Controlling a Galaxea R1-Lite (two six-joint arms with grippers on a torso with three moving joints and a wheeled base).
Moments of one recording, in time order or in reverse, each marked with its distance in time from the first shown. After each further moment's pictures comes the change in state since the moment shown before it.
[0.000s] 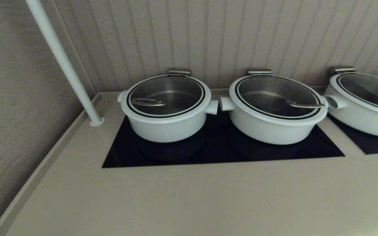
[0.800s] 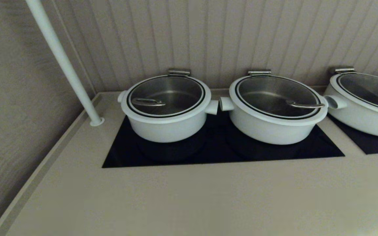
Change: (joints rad) left arm 0.000 0.000 0.021 -0.007 0.035 -0.100; right arm 0.000 0.000 0.000 0.000 0.000 -0.001
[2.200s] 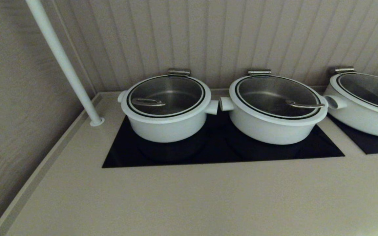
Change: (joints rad) left arm 0.000 0.000 0.000 0.000 0.001 -0.007; right arm 0.000 0.000 0.000 0.000 0.001 -0.007
